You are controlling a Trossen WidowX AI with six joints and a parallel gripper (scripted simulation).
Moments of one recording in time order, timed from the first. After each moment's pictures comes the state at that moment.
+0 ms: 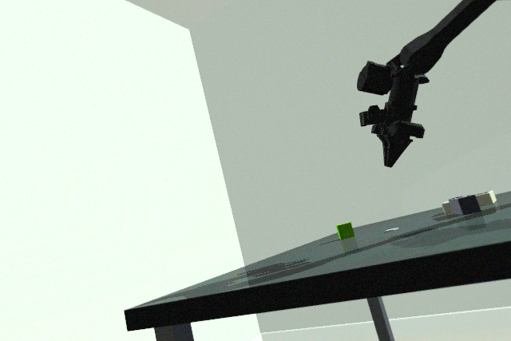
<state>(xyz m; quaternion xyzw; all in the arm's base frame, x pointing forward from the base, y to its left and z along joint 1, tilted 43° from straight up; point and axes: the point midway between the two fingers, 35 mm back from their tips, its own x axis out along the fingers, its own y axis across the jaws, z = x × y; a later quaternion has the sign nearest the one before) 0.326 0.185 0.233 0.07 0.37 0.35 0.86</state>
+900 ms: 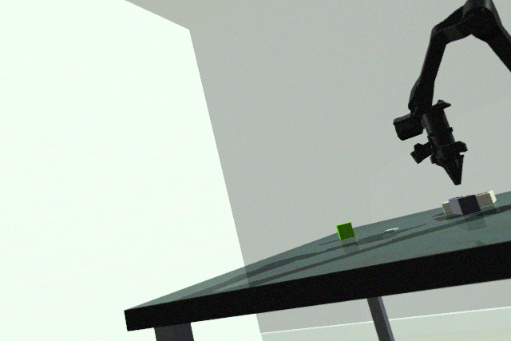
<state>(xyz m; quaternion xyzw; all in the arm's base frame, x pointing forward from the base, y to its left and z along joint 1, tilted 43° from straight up) 0.261 0.069 0.022 0.13 0.60 0.37 0.70</state>
